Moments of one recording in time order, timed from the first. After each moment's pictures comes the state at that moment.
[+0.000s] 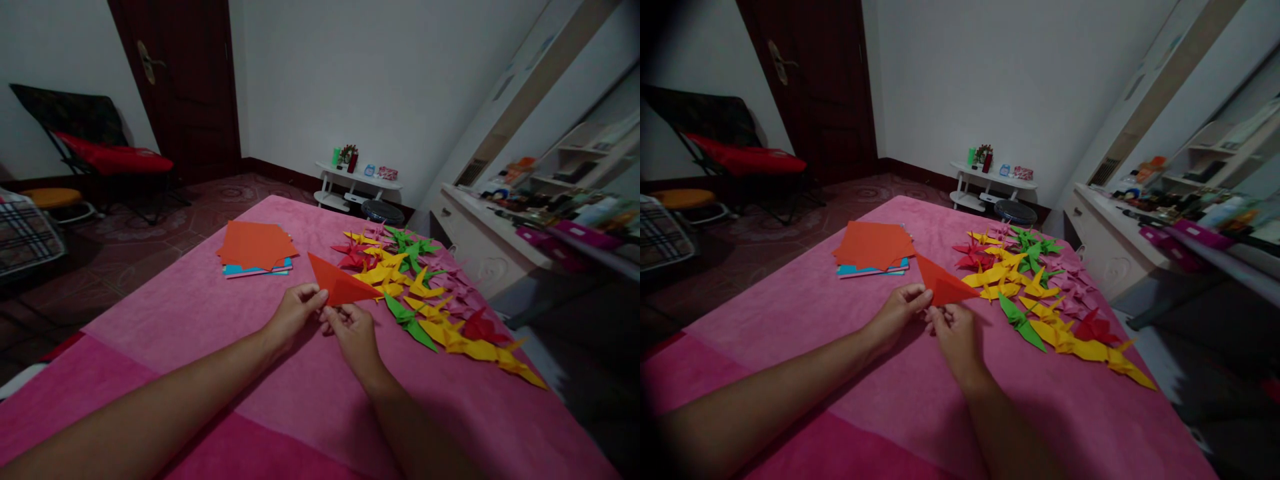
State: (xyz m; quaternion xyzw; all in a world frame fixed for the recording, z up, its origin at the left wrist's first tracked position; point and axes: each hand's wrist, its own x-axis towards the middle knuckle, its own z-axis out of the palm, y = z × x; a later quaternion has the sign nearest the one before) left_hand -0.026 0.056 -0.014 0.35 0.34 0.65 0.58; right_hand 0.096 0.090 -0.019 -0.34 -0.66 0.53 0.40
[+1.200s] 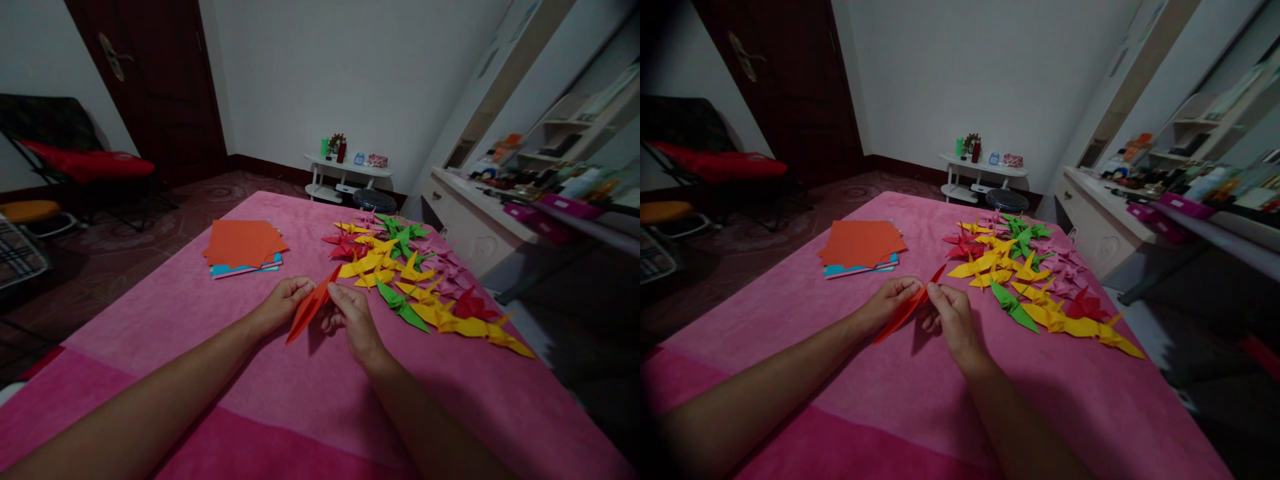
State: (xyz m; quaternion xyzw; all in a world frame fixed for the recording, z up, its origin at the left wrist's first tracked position) left_hand -0.053 0.069 -0.024 0.51 0.40 0.53 0.54; right_hand 0.103 0.091 0.003 -0.32 -0.57 0.67 0.36
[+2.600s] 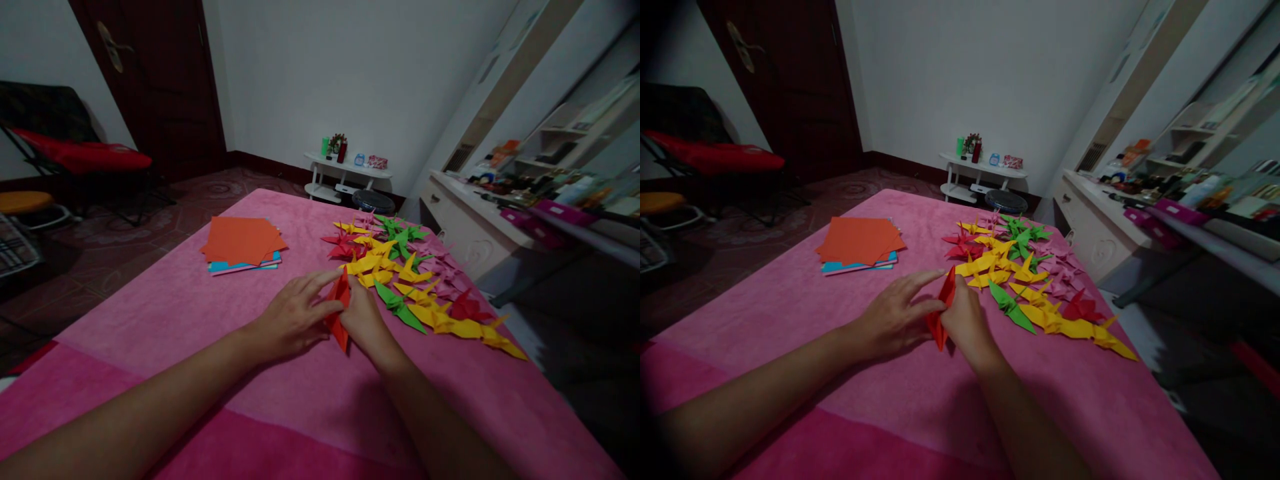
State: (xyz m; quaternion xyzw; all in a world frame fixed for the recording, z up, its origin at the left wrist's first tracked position) left_hand -0.040 0.036 0.010 0.84 0.45 0.31 -0.05; right_hand 0.119 0.114 -0.002 -0.43 -0.77 0.34 0.33
